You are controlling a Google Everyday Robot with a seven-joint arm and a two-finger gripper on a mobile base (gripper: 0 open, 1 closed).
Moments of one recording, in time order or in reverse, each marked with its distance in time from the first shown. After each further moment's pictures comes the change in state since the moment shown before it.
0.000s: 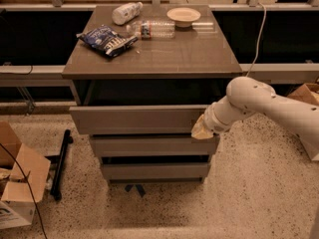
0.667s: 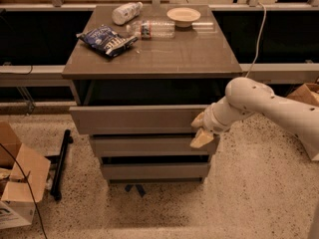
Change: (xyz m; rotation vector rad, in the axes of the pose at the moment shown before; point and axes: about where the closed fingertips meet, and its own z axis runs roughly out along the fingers) arm -0.001 0.002 0.004 -0.008 -0.001 -0.001
